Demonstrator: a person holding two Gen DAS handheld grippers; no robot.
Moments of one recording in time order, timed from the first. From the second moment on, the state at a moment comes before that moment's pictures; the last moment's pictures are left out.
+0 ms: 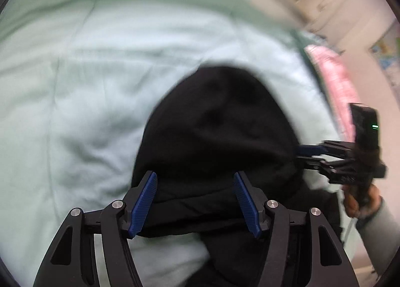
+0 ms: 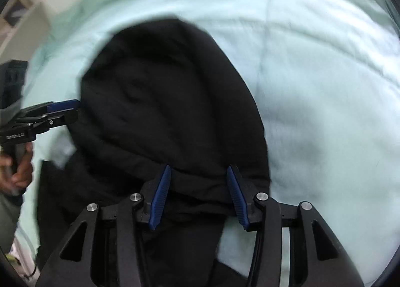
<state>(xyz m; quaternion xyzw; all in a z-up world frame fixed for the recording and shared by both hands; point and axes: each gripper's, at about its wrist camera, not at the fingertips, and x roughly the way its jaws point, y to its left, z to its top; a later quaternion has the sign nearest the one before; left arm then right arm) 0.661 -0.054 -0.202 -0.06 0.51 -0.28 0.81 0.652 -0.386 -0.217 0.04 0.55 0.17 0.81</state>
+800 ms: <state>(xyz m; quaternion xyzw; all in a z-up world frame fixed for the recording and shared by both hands) 0.763 -0.100 -0.236 -0.10 0.55 -0.40 0.72 0.775 -0.357 -0.223 0.03 0.54 0.28 0.79</state>
